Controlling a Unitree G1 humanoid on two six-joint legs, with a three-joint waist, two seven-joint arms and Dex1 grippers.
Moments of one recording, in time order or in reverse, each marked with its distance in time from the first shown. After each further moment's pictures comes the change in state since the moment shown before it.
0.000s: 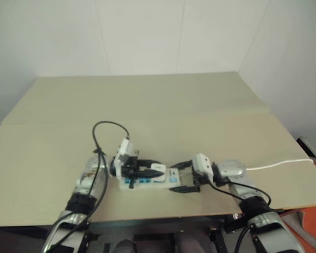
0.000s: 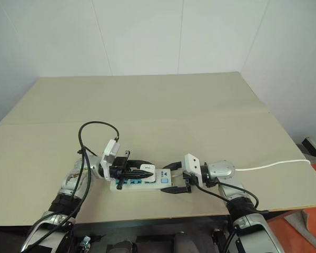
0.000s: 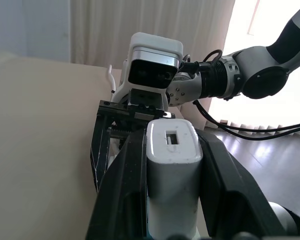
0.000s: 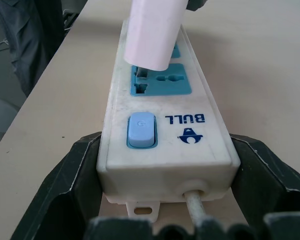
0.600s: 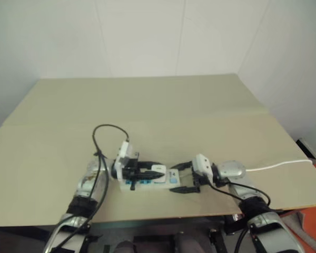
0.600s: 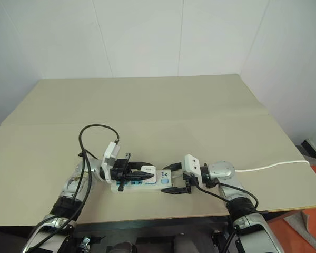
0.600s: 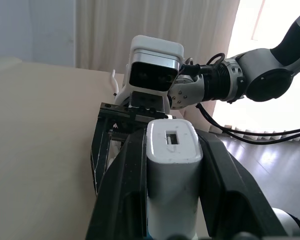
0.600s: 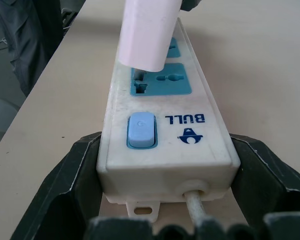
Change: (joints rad) left arm 0.045 -0.013 -0.020 -0.029 -0.017 0.001 0.016; right arm -0.001 0.000 0.004 0.016 -0.001 -0.005 -0.001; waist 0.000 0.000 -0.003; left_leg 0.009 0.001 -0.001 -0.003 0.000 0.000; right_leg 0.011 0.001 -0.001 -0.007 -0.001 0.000
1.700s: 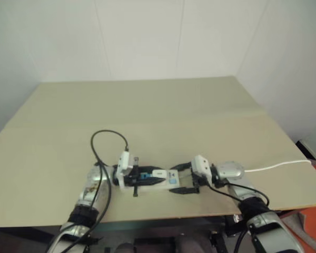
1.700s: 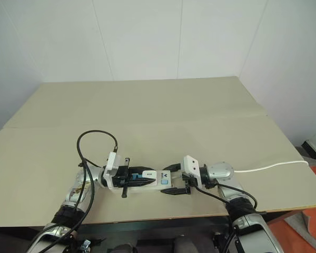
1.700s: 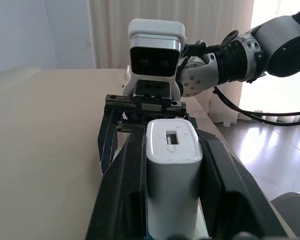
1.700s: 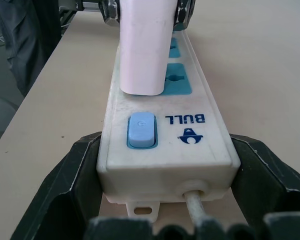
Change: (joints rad) left arm 0.091 -0.017 -0.008 0.031 0.045 -0.213 0.087; right arm -0.001 0.007 0.004 0.024 -0.016 -0.017 -0.013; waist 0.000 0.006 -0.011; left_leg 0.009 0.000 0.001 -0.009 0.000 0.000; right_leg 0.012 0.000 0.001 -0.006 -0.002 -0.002
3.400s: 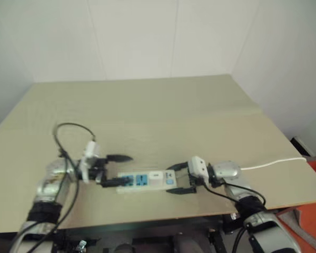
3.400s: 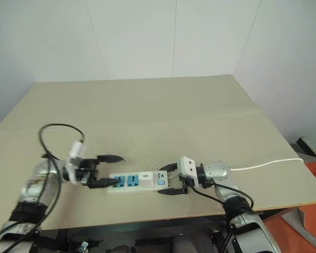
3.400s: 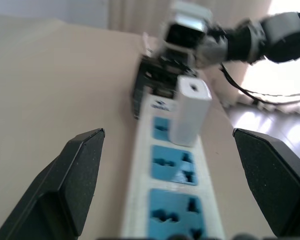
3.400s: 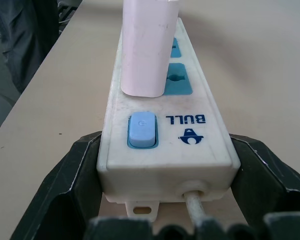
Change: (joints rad) left arm -0.048 0.347 0.242 -0.015 -0.120 0.228 -0.090; right arm -0.019 0.018 0.013 0.006 -0.010 -0.029 -0.006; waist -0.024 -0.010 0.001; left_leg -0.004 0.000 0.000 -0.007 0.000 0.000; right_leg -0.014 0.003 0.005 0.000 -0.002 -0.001
